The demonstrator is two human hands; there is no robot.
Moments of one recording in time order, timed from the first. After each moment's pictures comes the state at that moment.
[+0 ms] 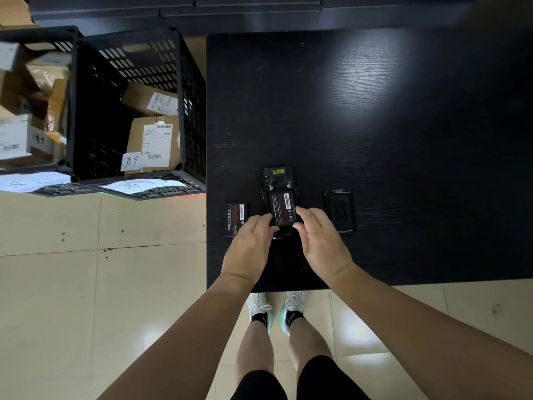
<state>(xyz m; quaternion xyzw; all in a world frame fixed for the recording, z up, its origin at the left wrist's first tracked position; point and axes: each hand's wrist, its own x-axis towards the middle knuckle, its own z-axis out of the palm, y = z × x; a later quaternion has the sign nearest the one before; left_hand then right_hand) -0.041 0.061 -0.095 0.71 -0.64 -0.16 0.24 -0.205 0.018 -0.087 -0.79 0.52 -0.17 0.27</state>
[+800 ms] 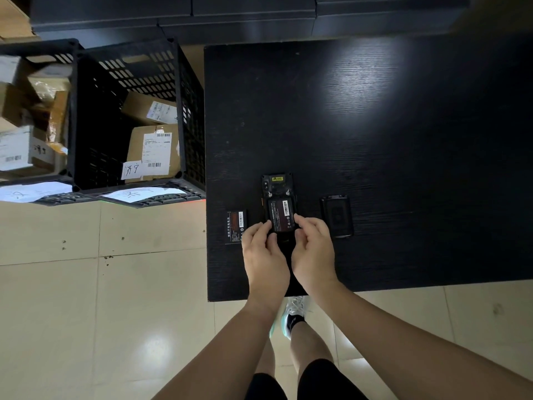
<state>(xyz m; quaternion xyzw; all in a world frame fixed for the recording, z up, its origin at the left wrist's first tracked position) -0.088 0.060 -0.058 0.82 -0.32 -0.33 0.34 -0.173 0.034 -0.074 -0.59 0.68 -0.22 0.38</state>
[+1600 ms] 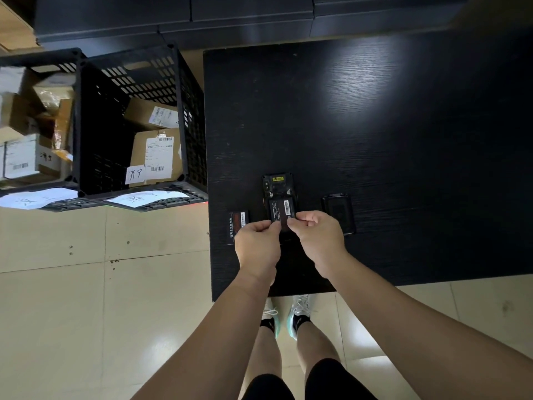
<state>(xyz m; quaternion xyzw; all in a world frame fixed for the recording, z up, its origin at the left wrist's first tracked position) -0.070 0.027 -0.045 0.80 -0.05 -0.48 0.35 -0.175 -0.003 -0.051 -0.36 0.72 -0.19 0.56</state>
